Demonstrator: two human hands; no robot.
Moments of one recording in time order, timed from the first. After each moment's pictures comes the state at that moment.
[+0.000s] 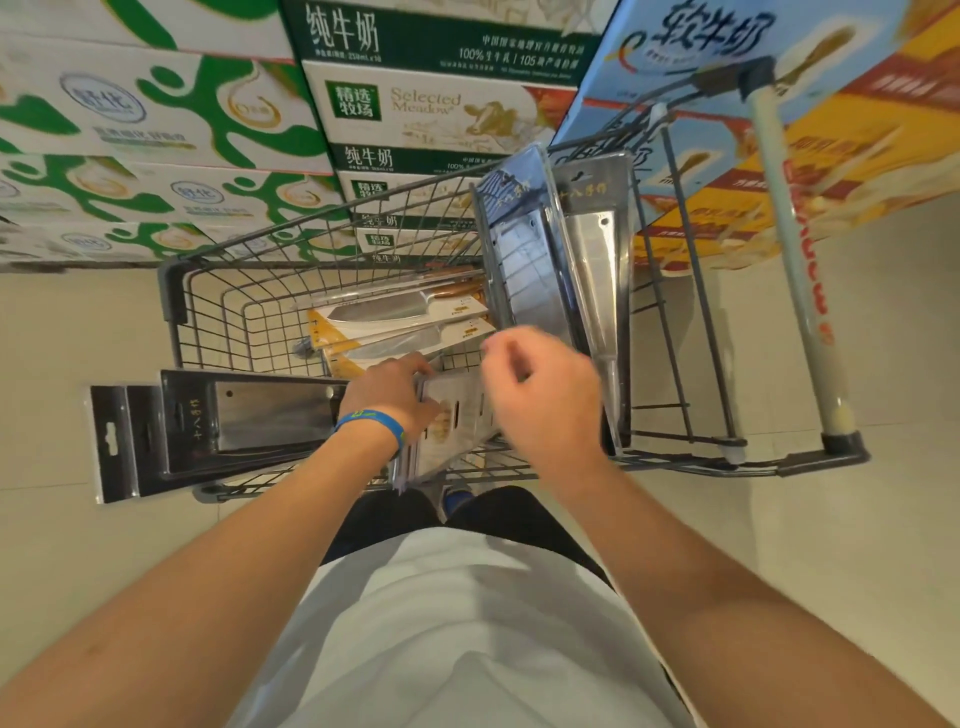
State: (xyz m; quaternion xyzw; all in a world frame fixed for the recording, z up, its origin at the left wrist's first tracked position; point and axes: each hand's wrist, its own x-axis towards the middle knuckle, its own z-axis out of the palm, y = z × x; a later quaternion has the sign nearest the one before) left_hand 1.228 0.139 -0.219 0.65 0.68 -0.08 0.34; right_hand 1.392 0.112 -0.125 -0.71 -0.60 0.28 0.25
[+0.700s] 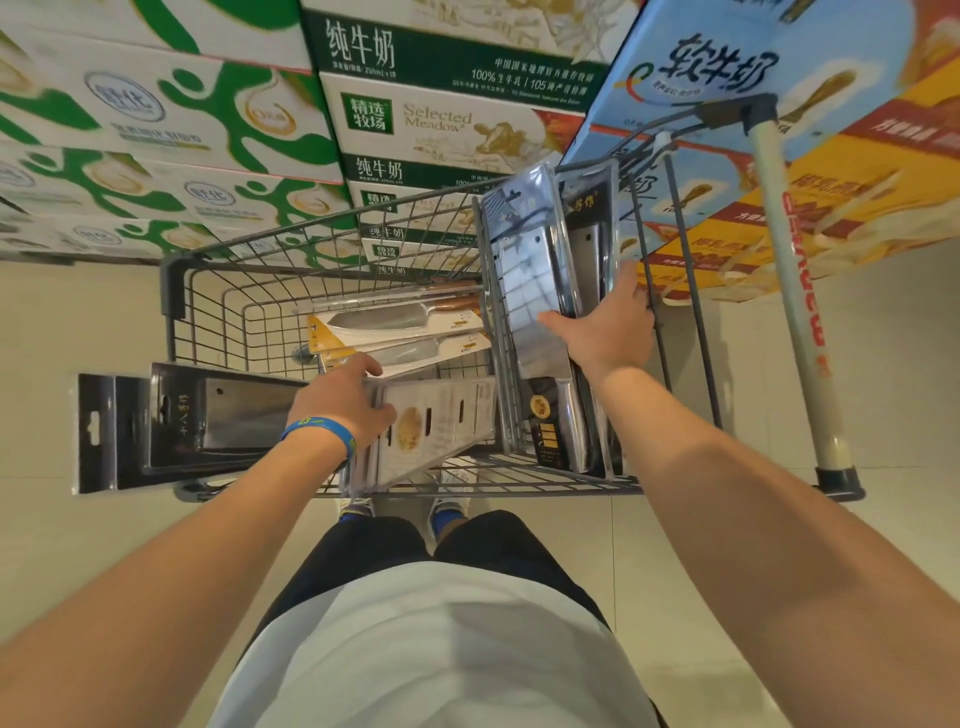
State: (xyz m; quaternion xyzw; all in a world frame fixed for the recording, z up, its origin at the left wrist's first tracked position) left_hand 1.193 0.135 -0.222 0.59 0.73 -0.07 0.34; right_hand 1.492 0.207 -0.200 -0.85 -0.47 0.22 0.09
